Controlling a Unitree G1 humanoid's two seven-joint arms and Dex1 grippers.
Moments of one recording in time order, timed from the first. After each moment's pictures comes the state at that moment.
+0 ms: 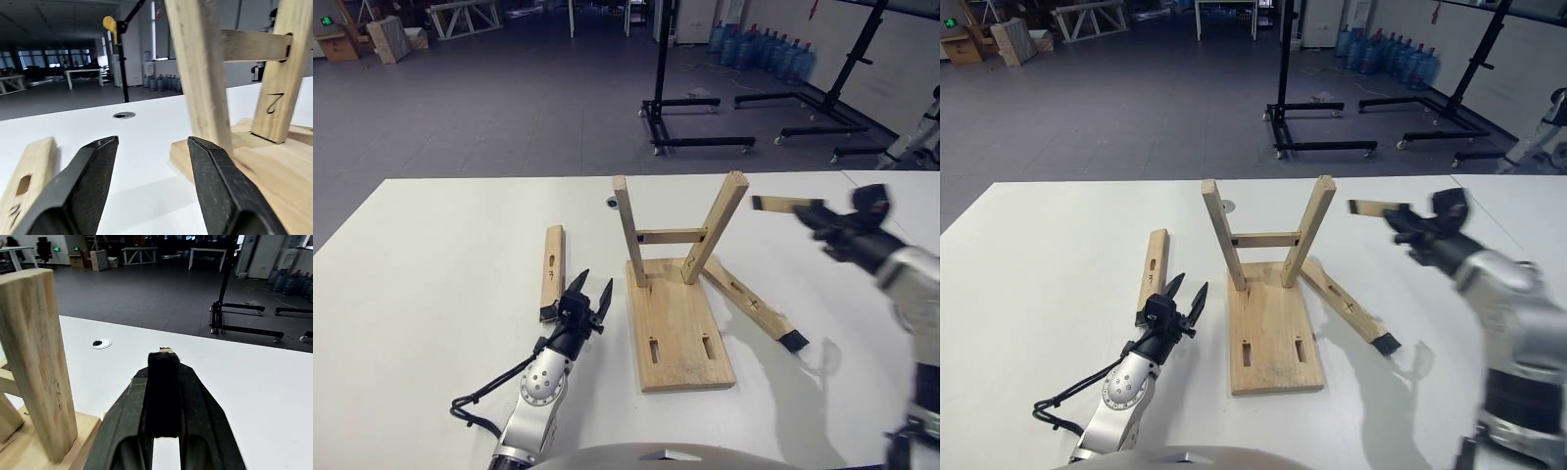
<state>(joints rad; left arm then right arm) 0.17 0.05 -0.25 0.02 0.04 -0.30 -0.21 -0.27 -0.51 -0.27 -0.23 0.41 0.72 0.38</state>
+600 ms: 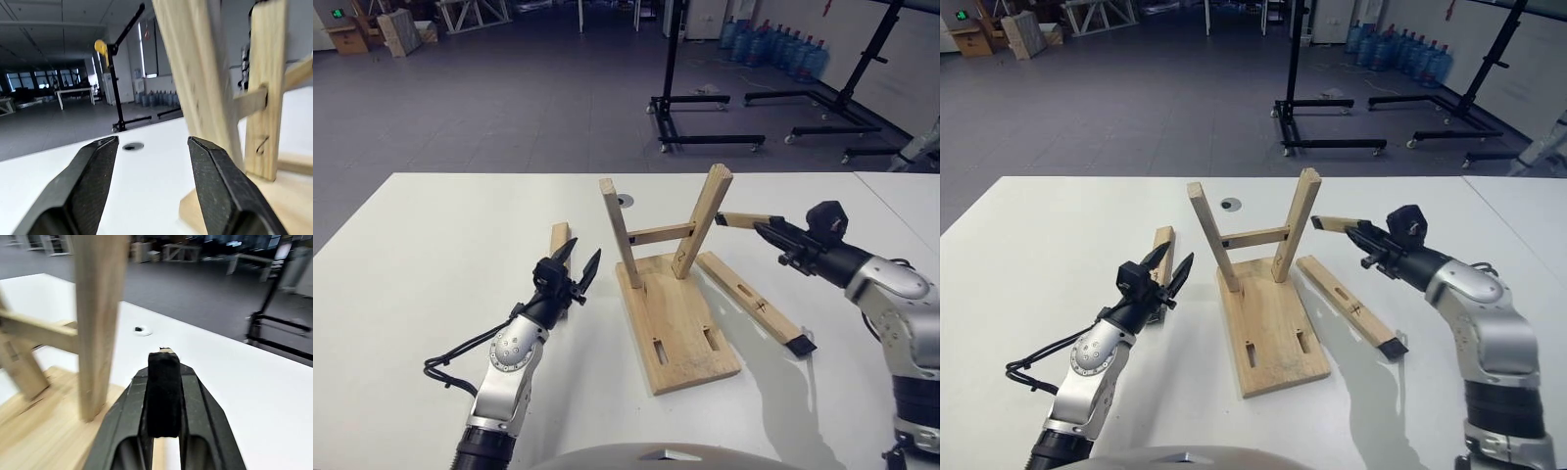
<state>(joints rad) 0.07 0.16 -0.13 -0.17 -0.16 -0.16 -0.36 -0.07 -0.72 -0.32 -0.24 0.53 0.59 0.81</state>
